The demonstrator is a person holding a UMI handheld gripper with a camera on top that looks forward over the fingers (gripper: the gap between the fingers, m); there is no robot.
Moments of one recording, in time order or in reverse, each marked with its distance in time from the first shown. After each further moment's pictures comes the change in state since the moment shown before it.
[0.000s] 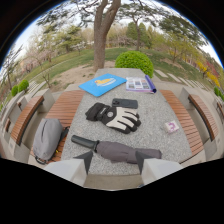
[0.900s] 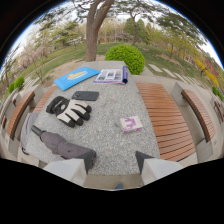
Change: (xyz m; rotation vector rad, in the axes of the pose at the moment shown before) arm 0.216 0.019 0.032 -0.063 0.040 -0.009
